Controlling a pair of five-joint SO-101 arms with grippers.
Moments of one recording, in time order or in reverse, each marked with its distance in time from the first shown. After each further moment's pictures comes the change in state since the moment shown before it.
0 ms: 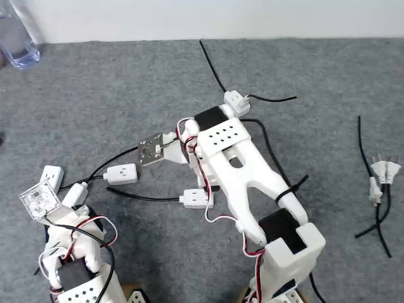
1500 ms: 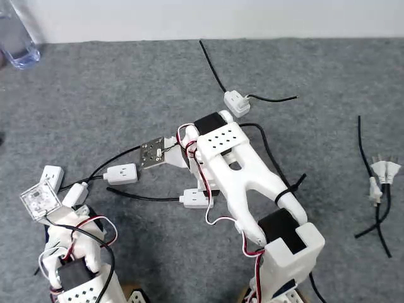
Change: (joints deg) left arm 0.0 0.0 0.0 0.0 -0.2; right arm -0.3 0.3 4.8 -3.9 -2.0
